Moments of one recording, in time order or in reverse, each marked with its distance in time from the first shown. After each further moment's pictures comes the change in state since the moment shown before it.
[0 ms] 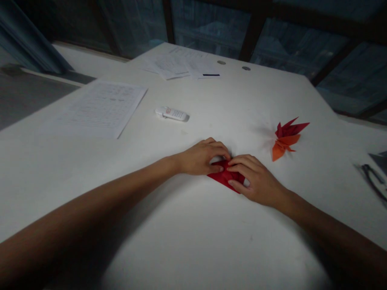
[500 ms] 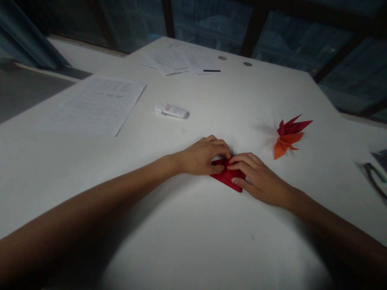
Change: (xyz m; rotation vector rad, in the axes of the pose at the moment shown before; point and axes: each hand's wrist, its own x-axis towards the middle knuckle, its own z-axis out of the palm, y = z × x) left_hand -0.001 0.003 0.003 0.064 -0.003 -0.029; right_hand 0.001 0.000 -0.009 0.008 -0.186 0.050
